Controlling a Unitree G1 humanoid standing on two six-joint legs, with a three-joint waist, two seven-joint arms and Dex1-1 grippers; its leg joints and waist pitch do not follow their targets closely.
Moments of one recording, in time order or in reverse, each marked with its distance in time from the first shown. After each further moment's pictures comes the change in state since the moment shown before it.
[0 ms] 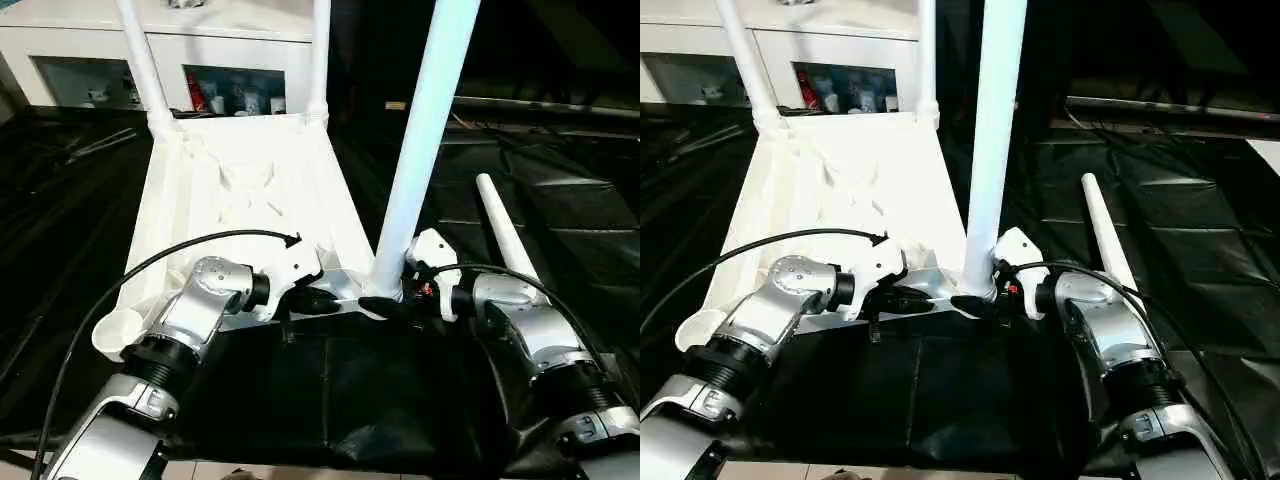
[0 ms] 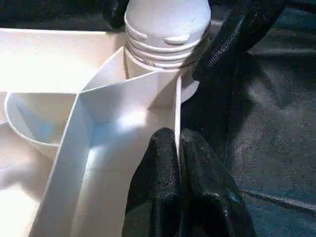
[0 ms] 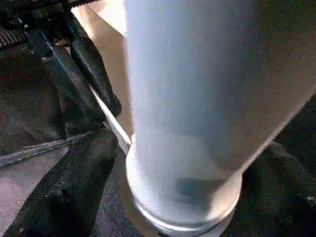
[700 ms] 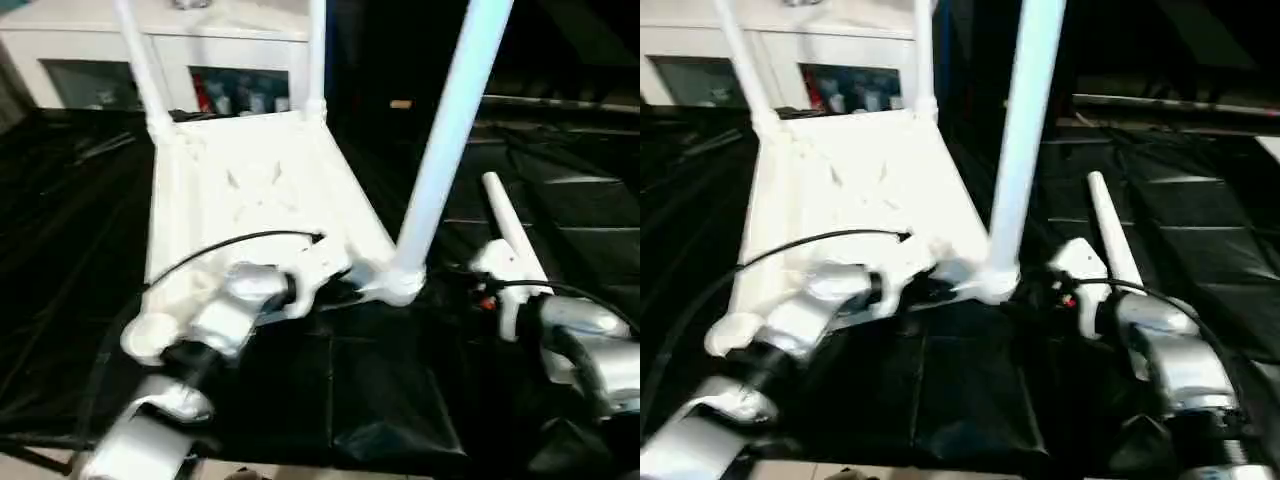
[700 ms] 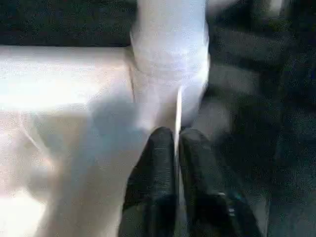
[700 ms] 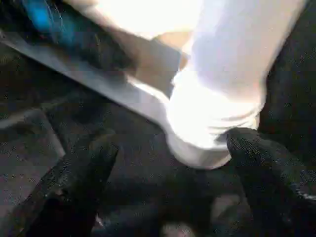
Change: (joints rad) left arm -0.021 -0.153 0.078 -0.034 -0.049 0.037 0.206; right arm 0.193 -0.089 -0.120 -0.220 0.061 0.135 -0.108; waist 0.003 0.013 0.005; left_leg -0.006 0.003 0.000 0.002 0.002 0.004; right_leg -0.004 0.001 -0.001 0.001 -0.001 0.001
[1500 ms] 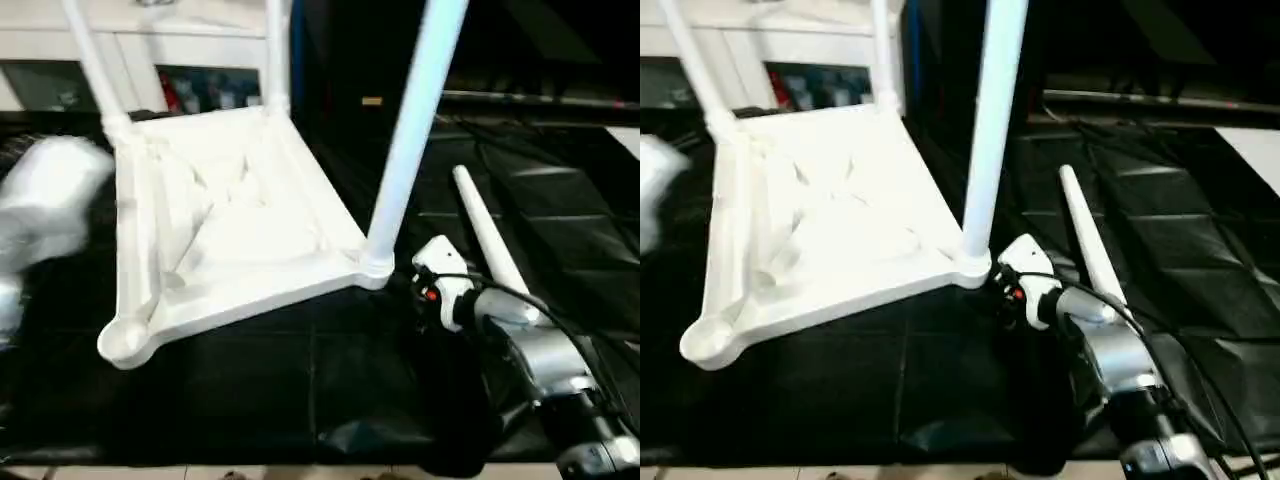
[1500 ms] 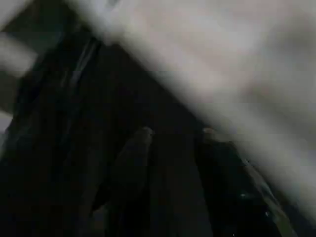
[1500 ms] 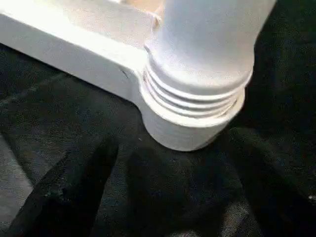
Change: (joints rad) left arm 0.282 0.717 0.433 -0.380 0.182 0.483 0.221; right arm -0.093 0.111 0.084 0.114 -0.094 0.002 -0.147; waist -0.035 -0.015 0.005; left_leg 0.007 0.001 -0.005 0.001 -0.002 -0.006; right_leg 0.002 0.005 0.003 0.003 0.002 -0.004
